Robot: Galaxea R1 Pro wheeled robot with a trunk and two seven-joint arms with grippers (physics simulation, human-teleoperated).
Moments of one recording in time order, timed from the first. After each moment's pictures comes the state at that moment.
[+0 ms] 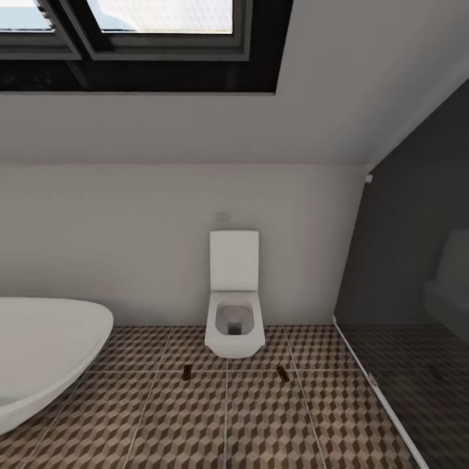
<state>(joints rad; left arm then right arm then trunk) -0.34 0.07 -0.07 0.00 0.17 0.04 -0.01 -0.27 -0.02 -0.55 0.03 0.64 -0.05 -0.17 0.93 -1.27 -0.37</state>
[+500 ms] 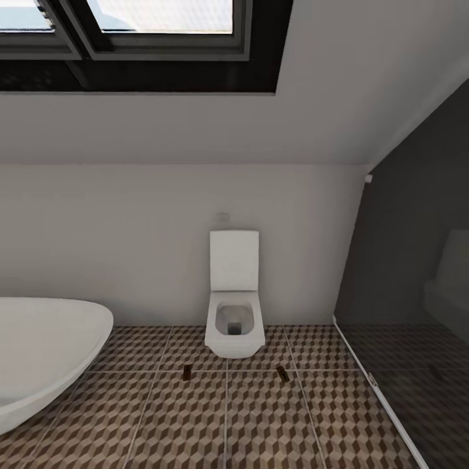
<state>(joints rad) -0.34 0.07 -0.07 0.00 0.17 0.04 -0.01 -0.27 -0.02 -0.55 0.03 0.64 -0.05 -0.16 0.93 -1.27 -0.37</state>
